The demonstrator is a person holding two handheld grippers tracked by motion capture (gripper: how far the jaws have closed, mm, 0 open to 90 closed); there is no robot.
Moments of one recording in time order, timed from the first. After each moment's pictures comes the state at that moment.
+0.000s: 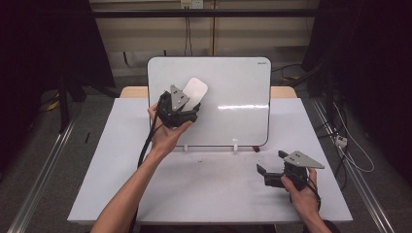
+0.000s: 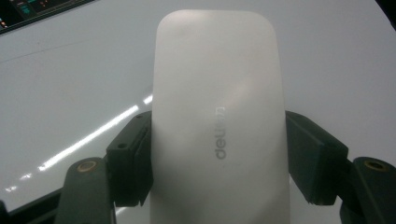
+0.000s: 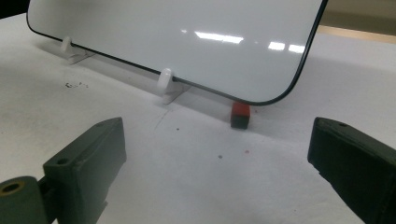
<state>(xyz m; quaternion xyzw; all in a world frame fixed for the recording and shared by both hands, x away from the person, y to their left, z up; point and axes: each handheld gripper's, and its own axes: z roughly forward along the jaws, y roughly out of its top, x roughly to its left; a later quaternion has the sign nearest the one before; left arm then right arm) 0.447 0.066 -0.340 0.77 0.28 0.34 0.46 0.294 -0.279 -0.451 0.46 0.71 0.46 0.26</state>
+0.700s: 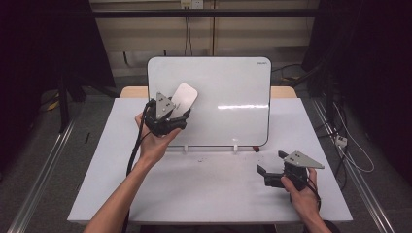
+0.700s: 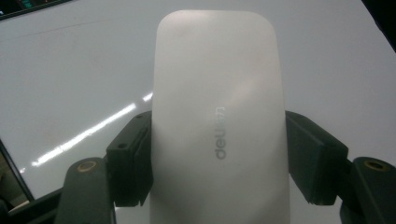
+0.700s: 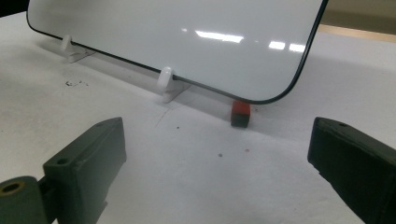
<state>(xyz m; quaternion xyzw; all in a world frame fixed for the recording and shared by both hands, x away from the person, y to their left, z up) 0.428 0.100 -0.341 0.76 0.29 0.33 0.47 0.294 -0.279 -0.452 0.46 0.71 0.46 0.26</state>
